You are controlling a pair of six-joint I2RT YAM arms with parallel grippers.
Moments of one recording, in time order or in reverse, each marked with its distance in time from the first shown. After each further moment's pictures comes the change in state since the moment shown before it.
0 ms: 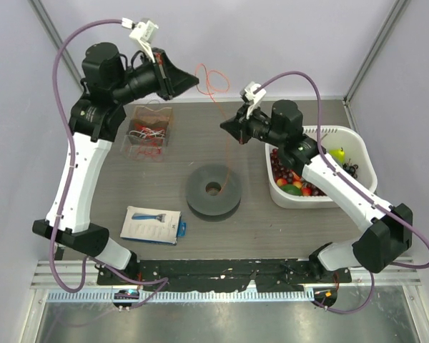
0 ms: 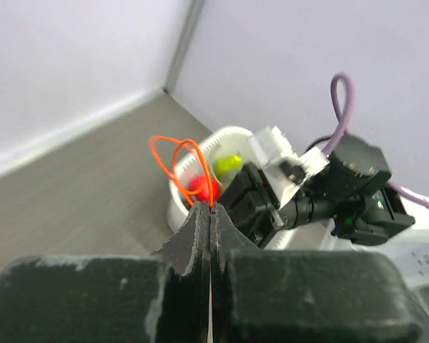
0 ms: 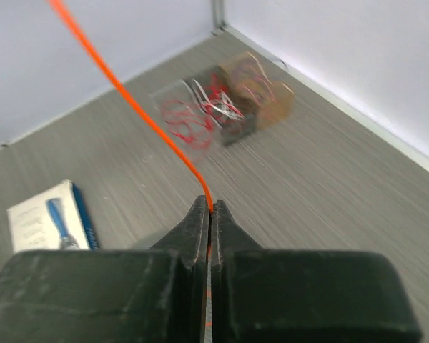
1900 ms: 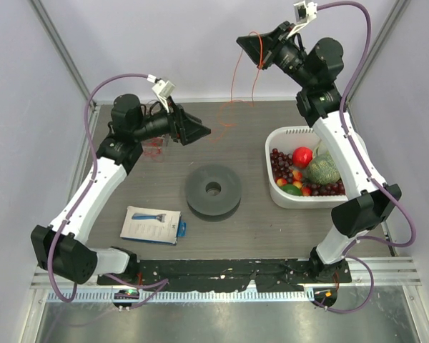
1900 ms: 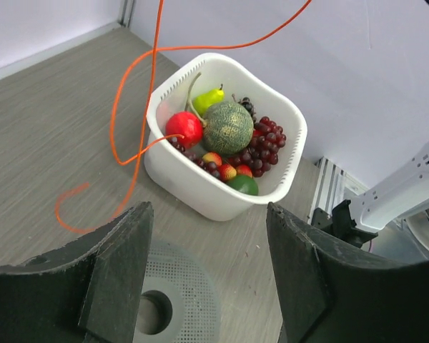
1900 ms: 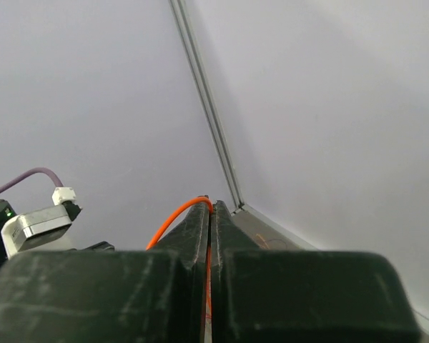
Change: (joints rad) left arm 0.014 -0.208 -0.749 0.499 0.140 0.032; right arm -0.237 0.284 0.621 0.159 -0.121 0.450
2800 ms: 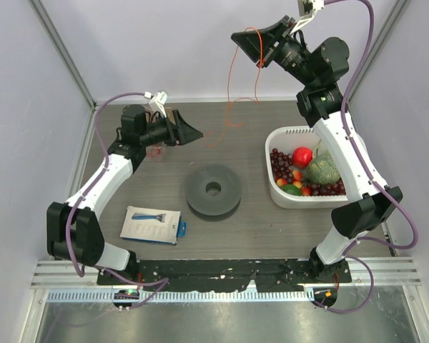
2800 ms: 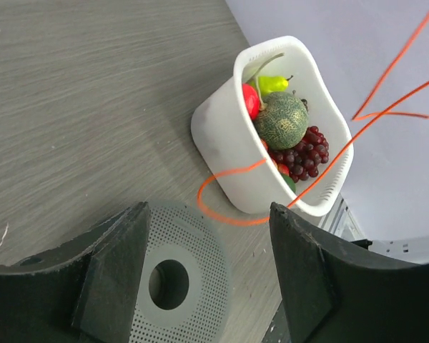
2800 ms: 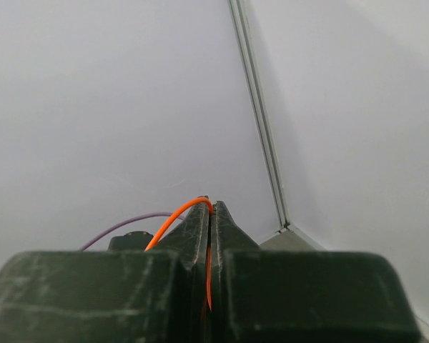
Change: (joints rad) left arm 0.087 0.111 -0.168 0.093 -0.096 -0.179; right arm 0.029 -0.008 0.040 0.084 -0.088 0.125
